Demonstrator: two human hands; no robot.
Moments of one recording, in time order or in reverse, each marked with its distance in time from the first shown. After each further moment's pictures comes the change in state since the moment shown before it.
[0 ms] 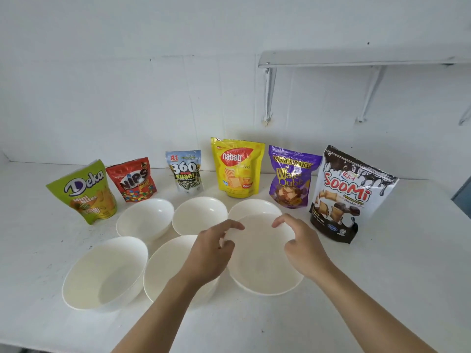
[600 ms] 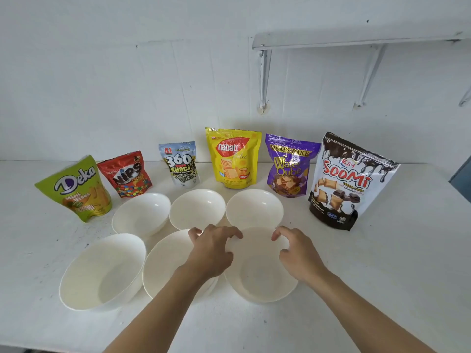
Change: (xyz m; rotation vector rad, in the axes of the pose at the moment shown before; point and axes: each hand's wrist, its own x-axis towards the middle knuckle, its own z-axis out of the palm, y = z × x) left_hand 0.012 -0.018 0.015 0.513 -0.150 -0.037; right_hand -0.004 0.027 0.030 -0.126 -0.130 0.124
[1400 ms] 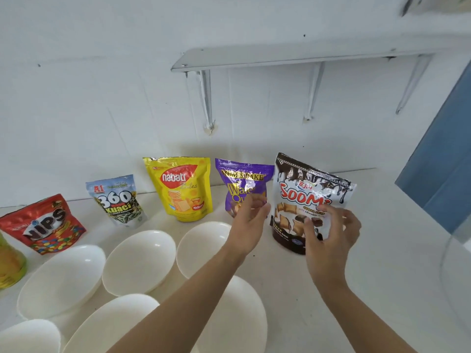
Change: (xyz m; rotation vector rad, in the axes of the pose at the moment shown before) left_hand 0.154 0.149 0.040 -1.030 -0.007 0.083; right_hand 0.053 0.069 -0.075 0.434 1.039 0.087
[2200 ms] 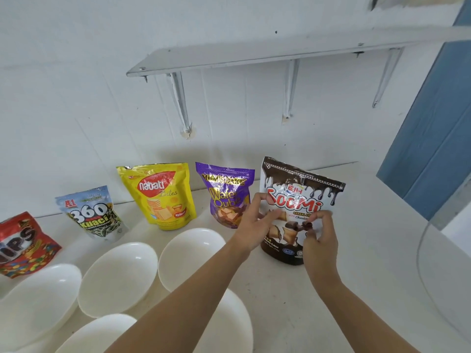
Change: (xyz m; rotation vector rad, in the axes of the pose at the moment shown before) left_hand 0.020 0.005 0.042 -0.036 -0.219 -0.100; right_hand 0.019 0.021 -0.008 0.121 -0.155 0.177
